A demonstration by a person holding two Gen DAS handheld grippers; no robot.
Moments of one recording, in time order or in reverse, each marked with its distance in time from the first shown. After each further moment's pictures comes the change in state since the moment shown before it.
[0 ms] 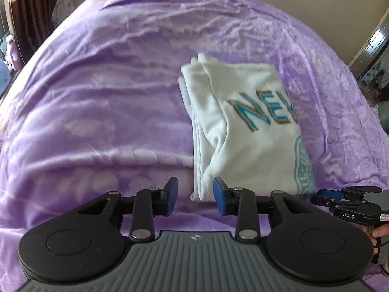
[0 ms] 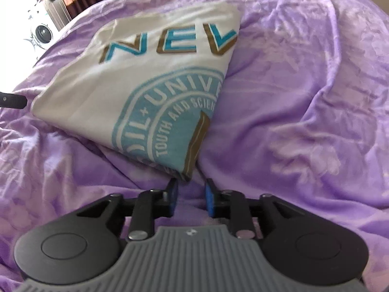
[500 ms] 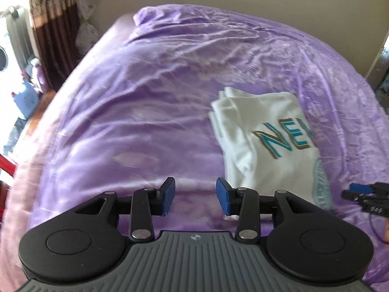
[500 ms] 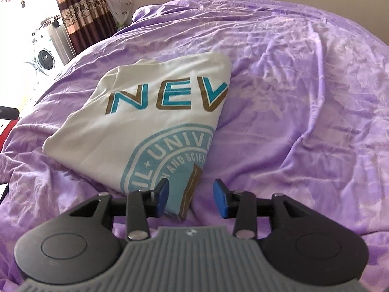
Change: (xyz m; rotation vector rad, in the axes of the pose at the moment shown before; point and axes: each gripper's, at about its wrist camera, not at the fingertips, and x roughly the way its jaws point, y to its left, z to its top) left arm -0.042 0.008 0.017 0.030 -0.105 0.163; right arm -0.038 -0.001 0.020 0.002 -0.163 -0.021
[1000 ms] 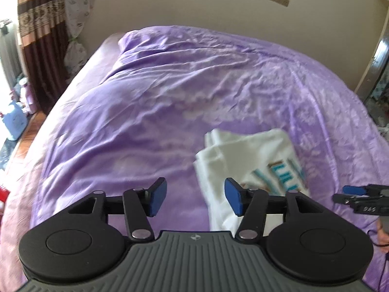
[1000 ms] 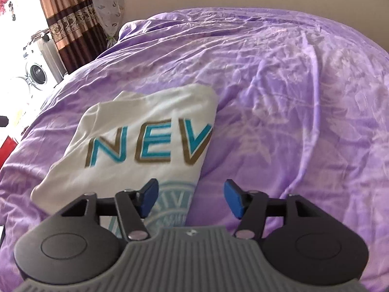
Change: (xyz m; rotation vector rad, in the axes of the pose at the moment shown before) left arm 0.021 -0.016 0.073 0.014 -0.087 -0.090; right arm 0.019 -0.027 0.074 0.046 -0.031 -0.015
